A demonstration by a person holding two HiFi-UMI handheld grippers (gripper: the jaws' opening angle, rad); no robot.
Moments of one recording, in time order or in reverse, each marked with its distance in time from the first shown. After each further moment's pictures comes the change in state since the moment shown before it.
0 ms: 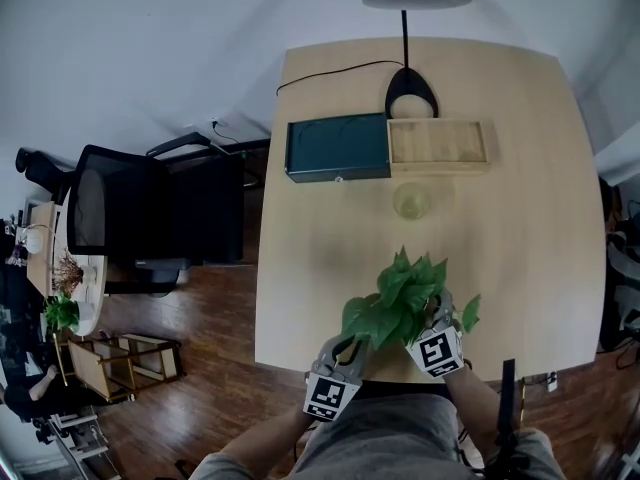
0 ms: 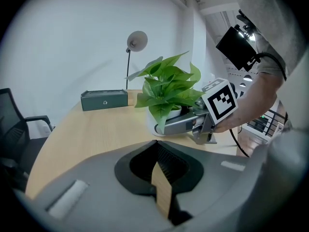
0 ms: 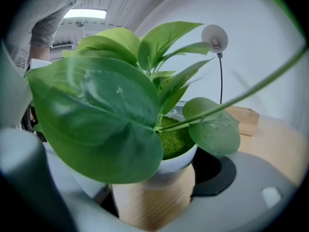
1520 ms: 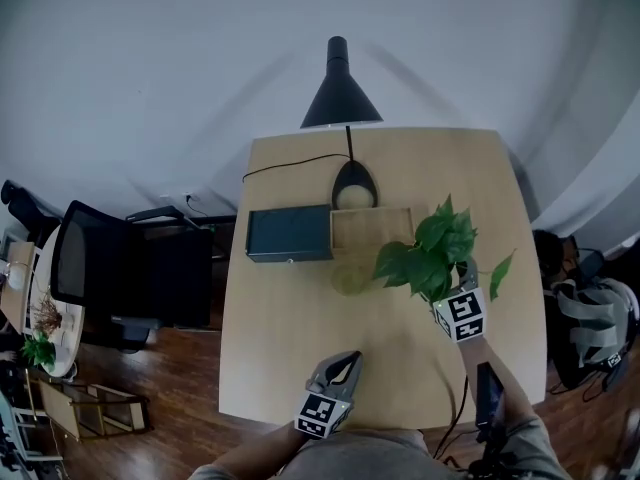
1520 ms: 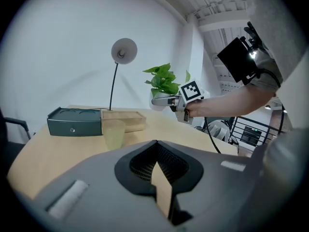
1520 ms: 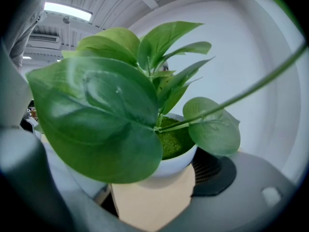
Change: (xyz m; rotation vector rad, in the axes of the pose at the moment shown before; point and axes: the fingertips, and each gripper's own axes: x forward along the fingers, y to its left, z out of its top) left arm 0.080 -0.050 0.131 -0.059 -0.143 -0.102; right arm -0.070 -0.286 0.113 -0.025 -0.094 -0.294
